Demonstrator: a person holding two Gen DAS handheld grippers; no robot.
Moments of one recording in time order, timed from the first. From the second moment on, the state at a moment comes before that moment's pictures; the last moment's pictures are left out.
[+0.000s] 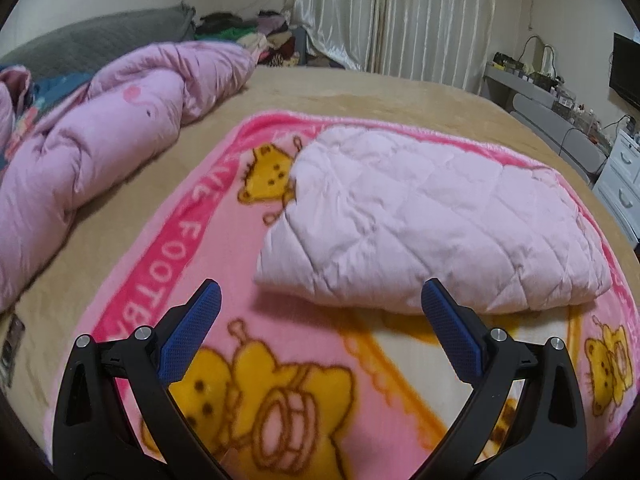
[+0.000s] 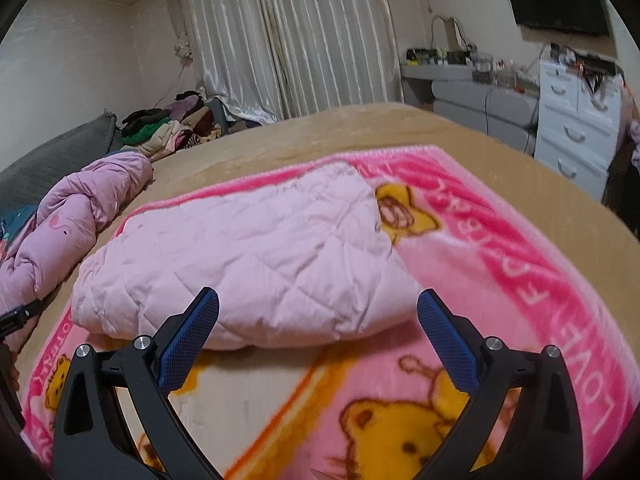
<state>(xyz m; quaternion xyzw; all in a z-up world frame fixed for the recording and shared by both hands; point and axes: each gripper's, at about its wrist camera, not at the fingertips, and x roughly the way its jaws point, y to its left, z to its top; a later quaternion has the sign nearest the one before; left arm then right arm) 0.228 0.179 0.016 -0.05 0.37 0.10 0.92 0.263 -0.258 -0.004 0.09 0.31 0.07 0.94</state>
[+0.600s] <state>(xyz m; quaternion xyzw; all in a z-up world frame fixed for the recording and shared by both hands) 0.266 0.218 -0.064 -0.36 0.43 0.03 0.83 0.314 -0.268 -0.087 0.30 0.39 0.03 0.87</state>
